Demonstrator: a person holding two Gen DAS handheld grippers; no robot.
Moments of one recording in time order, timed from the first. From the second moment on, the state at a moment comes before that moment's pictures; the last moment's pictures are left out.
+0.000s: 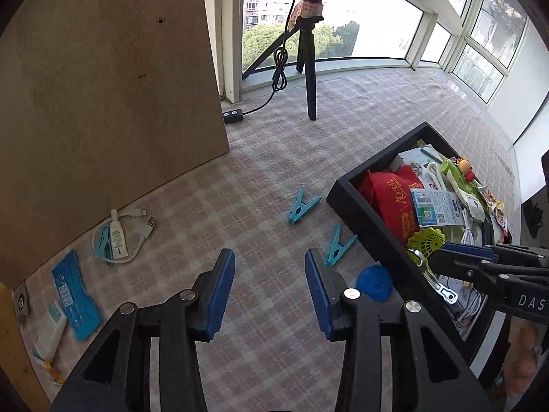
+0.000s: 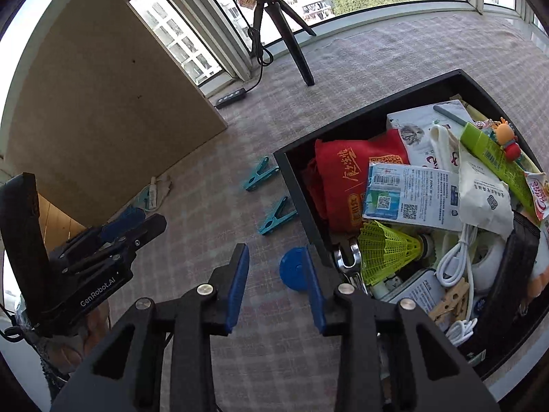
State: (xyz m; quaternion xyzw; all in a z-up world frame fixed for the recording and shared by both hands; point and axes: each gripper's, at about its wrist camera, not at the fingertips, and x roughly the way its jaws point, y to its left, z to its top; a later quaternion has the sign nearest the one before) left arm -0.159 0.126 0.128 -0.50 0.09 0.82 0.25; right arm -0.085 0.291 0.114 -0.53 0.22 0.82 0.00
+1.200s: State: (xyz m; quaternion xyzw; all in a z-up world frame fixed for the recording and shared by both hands) left arm -0.236 0.202 0.030 -0.50 0.17 0.77 0.35; right arm -0.149 0.268 0.025 -0.58 0.27 0.77 0.10
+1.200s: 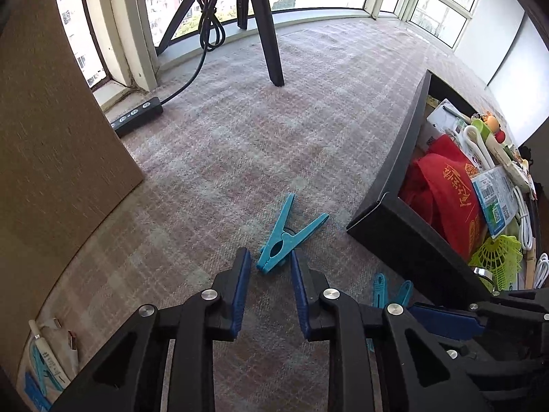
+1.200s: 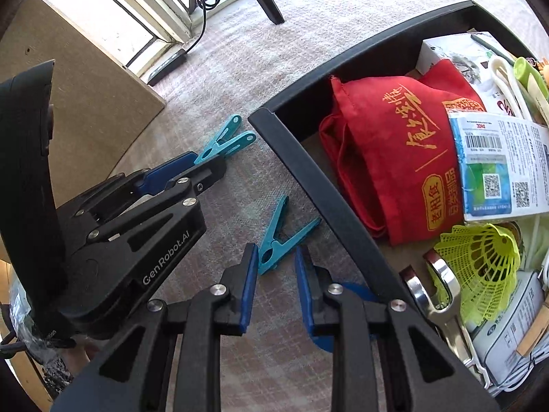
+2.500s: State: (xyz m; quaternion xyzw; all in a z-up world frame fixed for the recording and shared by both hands) left arm -0.203 0.165 0.120 -0.48 0.13 0.82 0.30; right arm -0.135 0.281 0.104 -0.52 0.22 0.82 0.06
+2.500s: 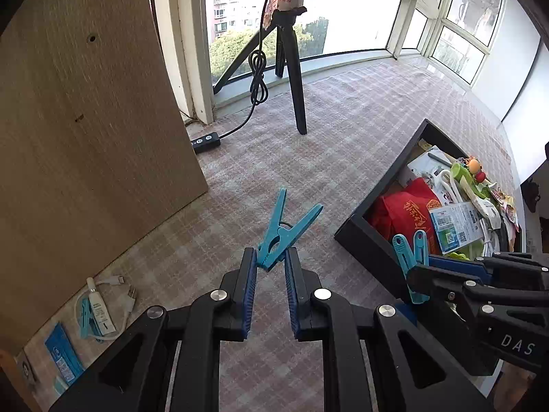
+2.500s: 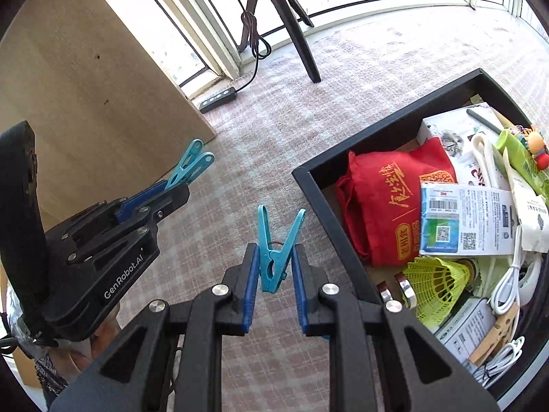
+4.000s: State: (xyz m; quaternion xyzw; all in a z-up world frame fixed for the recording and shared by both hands) left arm -0.119 0.150 0.141 -0.49 0.08 0.84 0.23; right arm -0.068 0.372 0.137 -0.50 0.20 0.84 0.04
